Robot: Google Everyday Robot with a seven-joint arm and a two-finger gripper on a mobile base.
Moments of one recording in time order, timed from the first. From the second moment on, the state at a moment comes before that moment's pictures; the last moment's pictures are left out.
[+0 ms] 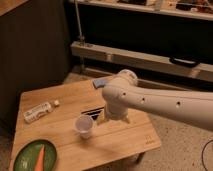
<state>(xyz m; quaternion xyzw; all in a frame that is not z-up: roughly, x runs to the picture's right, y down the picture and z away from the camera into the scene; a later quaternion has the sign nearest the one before) 0.005 0.154 0.623 -0.24 0.19 0.65 0.70</state>
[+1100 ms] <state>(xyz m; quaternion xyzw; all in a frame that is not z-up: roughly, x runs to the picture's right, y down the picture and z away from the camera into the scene) -0.100 0.105 0.586 -0.25 0.15 0.56 0.77</state>
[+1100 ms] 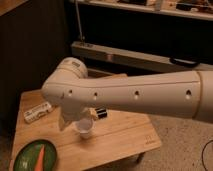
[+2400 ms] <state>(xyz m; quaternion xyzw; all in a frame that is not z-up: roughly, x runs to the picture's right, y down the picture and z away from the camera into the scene) 0.167 0.100 0.695 -0.26 0.19 0.70 0.64</state>
